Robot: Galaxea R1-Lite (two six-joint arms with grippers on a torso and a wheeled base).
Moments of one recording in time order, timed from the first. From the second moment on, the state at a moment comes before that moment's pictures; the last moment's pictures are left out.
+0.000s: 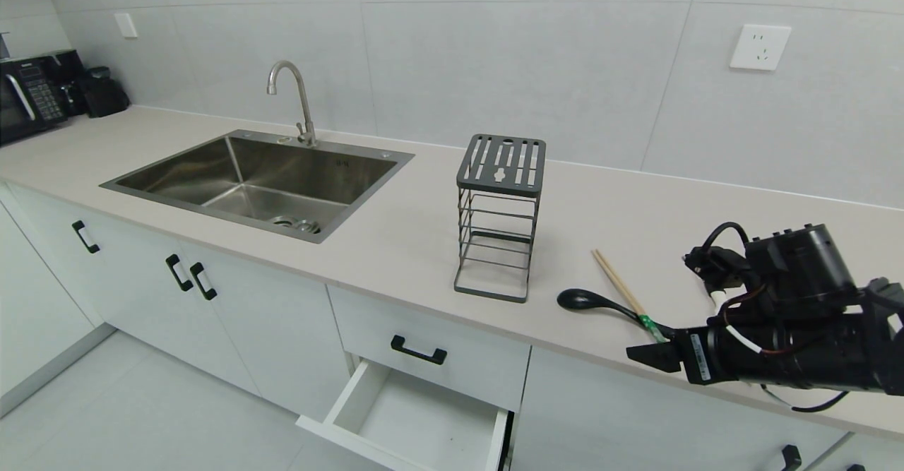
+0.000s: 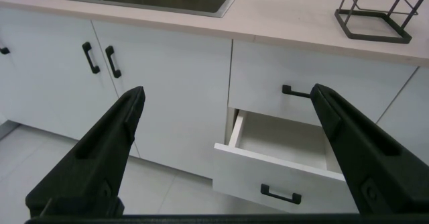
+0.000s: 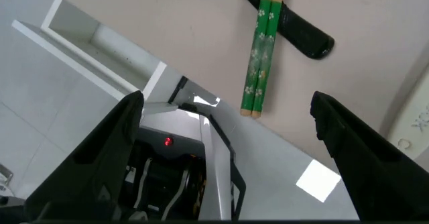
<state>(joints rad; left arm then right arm) 0.00 0.00 0.00 0.00 -0.07 0.00 0.33 1.65 -0.62 -0.14 0.06 0.17</state>
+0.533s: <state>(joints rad) 0.00 0.00 0.00 0.00 -0.07 0.00 0.39 1.74 -0.68 -0.12 -0.04 0.24</state>
